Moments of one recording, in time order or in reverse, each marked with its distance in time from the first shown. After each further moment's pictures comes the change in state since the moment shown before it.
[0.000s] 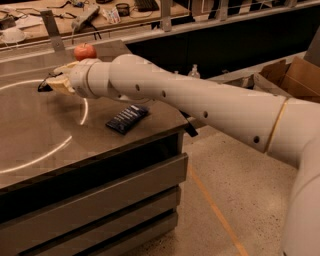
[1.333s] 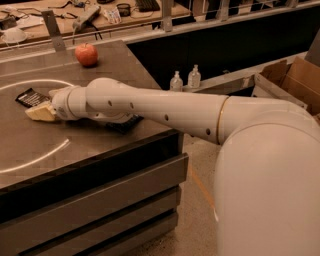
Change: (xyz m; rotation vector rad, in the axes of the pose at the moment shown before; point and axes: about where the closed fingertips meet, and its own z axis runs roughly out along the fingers) arm 0.062 0.058 0.081 -0.119 0.073 0.232
